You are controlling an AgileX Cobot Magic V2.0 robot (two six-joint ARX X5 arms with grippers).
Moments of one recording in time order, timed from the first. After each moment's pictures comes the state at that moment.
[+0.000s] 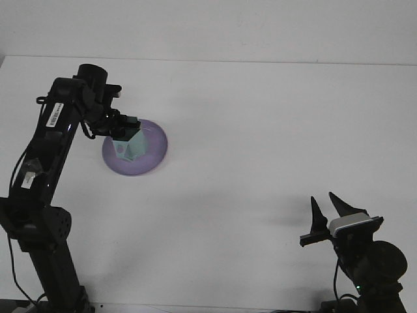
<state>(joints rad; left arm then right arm) -0.07 1.99 2.10 -1.23 0.15 0.09 0.10 0.35 0.54 -0.38 -0.16 -0.03</state>
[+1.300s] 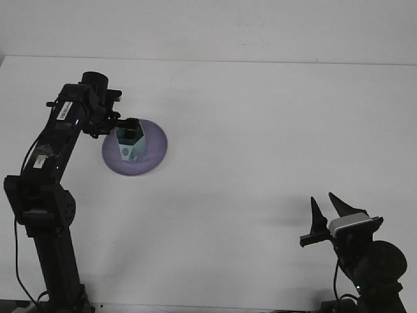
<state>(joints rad) -0.02 2.13 2.07 -1.08 0.15 0.14 0.10 0.35 0.54 -0.38 -0.16 -0.03</state>
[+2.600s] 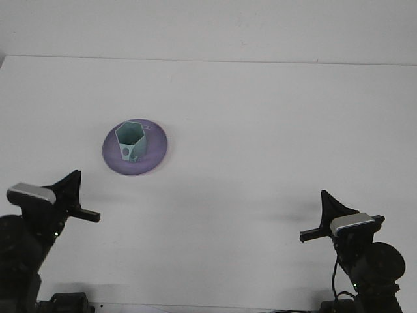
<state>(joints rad) 0.06 0.52 0.79 -0.30 0.24 0.11 0.10 0.34 0.49 -0.26 -0.13 -0.01</state>
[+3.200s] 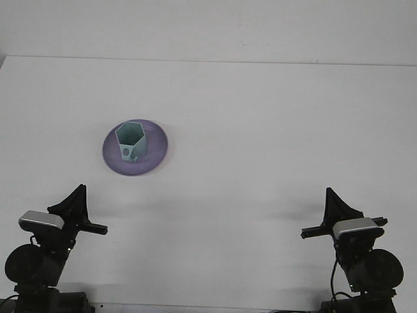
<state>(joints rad) 0.06 0.25 0.42 -0.03 0.20 0.03 0.10 0.29 0.40 -0.12 -0.07 0.01</state>
